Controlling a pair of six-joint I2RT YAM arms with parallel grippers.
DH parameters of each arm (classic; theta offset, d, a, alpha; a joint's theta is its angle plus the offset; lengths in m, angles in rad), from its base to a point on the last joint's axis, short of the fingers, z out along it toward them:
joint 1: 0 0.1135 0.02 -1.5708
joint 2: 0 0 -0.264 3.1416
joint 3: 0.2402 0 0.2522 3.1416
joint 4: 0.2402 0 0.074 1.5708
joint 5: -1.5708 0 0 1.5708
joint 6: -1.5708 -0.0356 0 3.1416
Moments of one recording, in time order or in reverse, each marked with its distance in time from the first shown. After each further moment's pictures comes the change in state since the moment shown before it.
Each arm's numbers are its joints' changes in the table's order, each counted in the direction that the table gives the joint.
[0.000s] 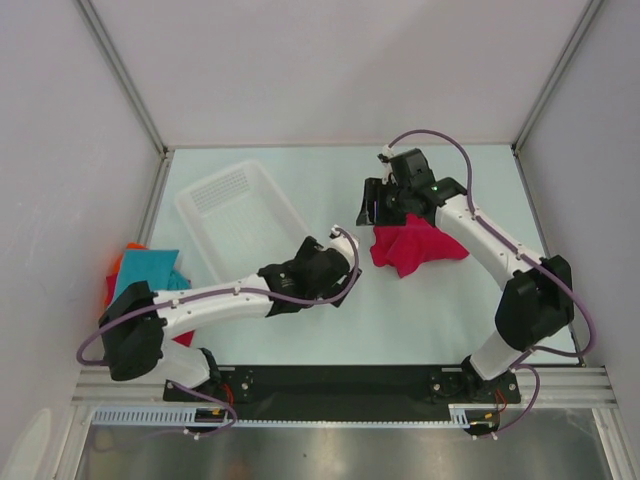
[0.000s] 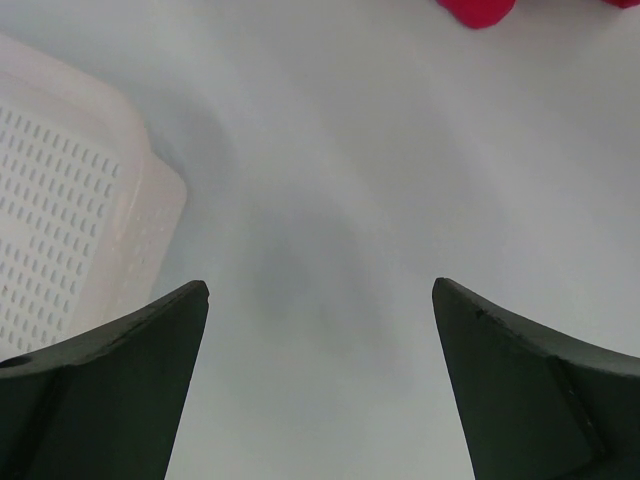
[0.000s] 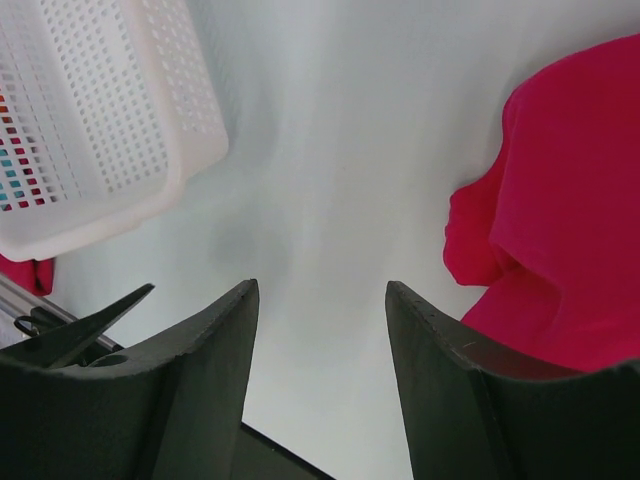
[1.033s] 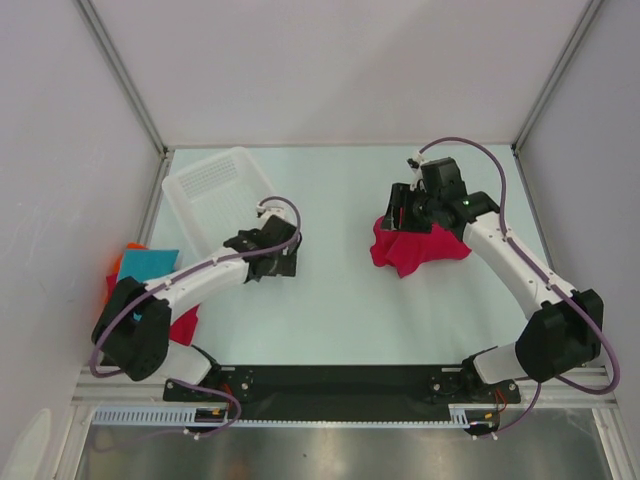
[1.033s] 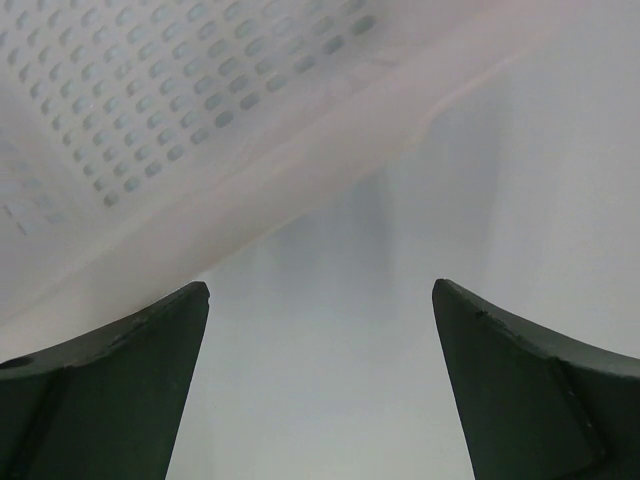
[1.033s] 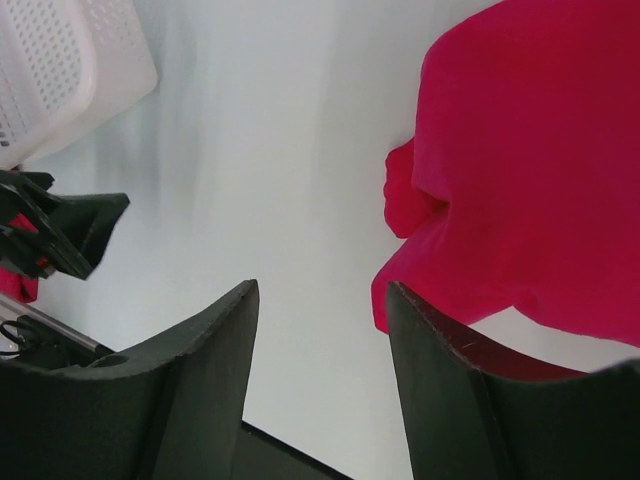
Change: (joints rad) left arm 0.449 0.027 -0.058 0.162 -0.052 0.229; right arm -0.097 -0.199 -0.156 0.011 -0.003 0.030
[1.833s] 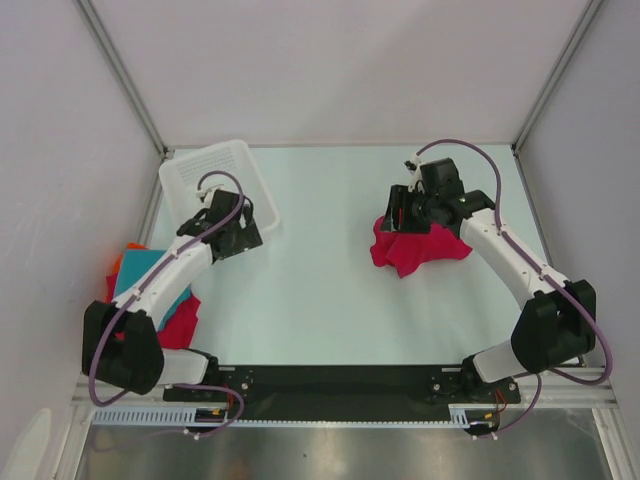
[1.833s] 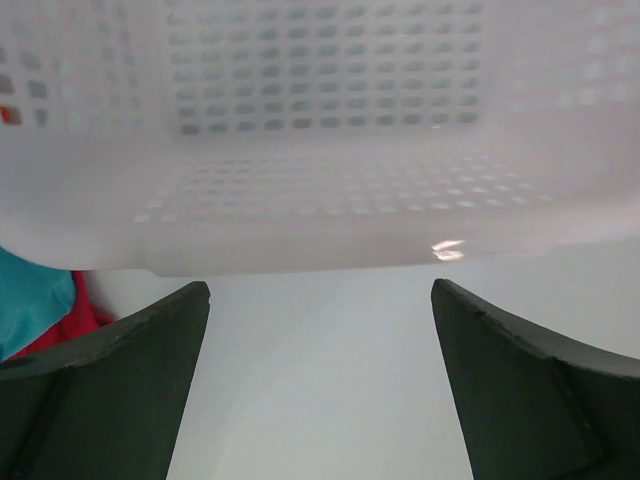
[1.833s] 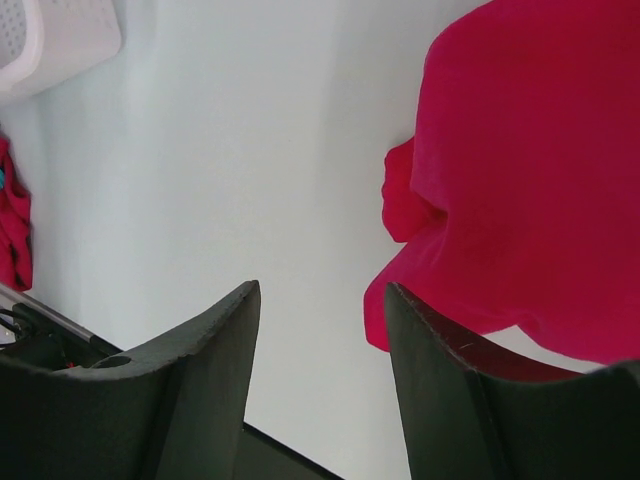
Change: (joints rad) left arm 0.394 -0.082 0.061 0.117 -0.113 0.122; right arm -0.024 0.031 -0.010 -0.014 0.049 0.032
